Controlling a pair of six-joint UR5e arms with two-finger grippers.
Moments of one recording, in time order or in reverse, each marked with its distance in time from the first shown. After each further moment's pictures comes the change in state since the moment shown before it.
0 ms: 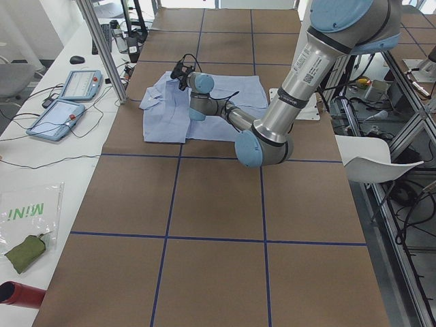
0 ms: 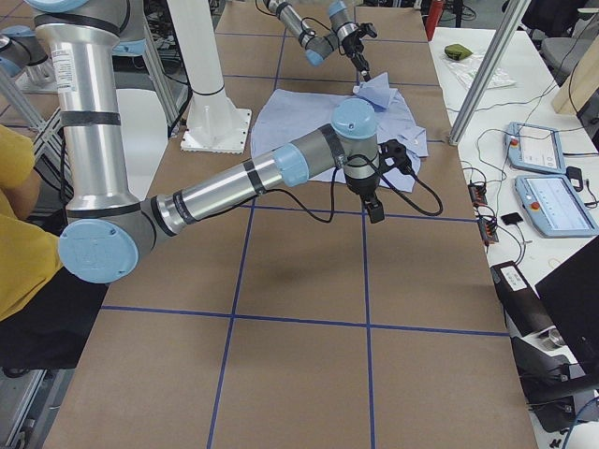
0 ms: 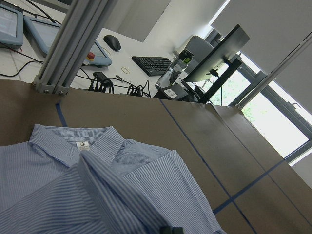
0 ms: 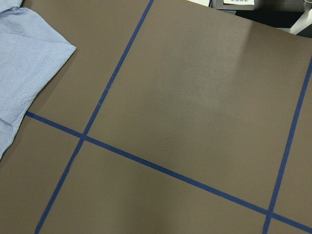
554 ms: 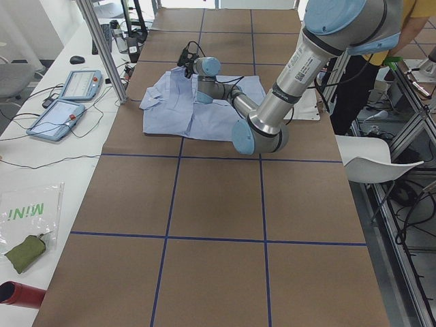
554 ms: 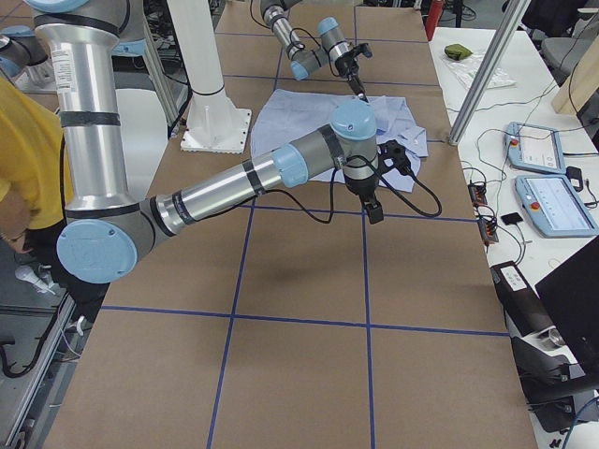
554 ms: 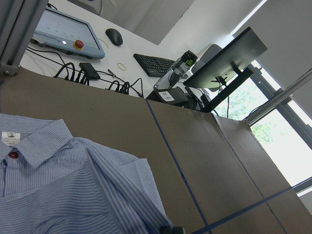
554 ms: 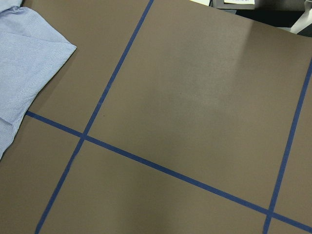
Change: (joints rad) left arm 0.106 -0.102 0.007 0.154 0.121 -0.047; right arm 0.000 -0.001 0.000 0.000 0.001 -0.001
